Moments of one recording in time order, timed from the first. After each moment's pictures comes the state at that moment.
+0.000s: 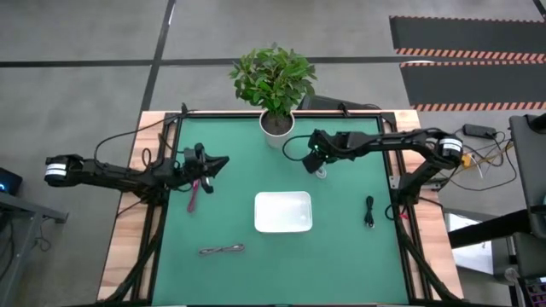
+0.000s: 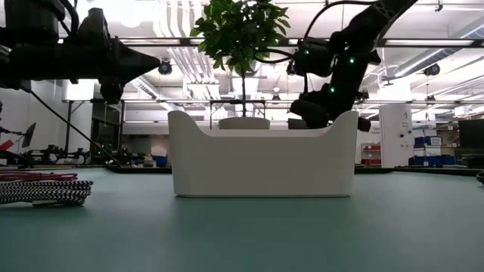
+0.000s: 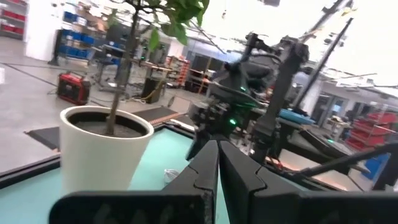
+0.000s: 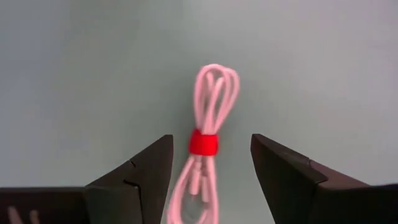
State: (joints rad) left arm 0.09 0.81 0.04 0.97 -0.27 -0.27; right arm -0.34 1.60 0.93 -0.47 0.18 0.61
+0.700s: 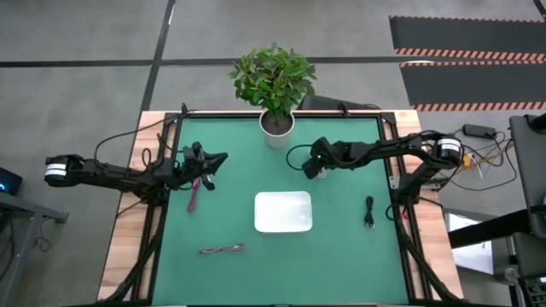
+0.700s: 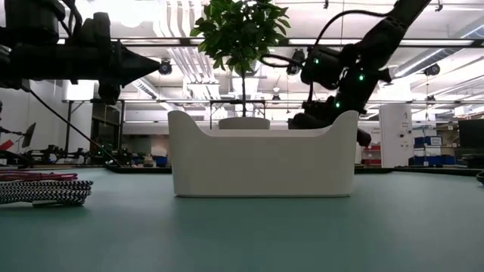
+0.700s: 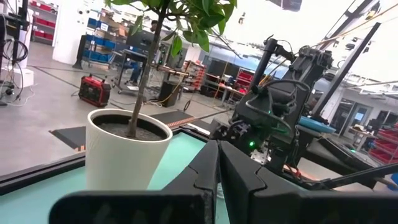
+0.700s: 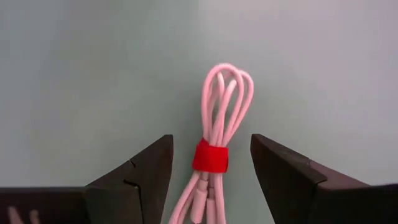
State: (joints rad) left arm 0.09 0.81 0.04 0.96 -0.34 -0.27; right arm -0.30 1.62 0.77 -0.18 0.26 0.58
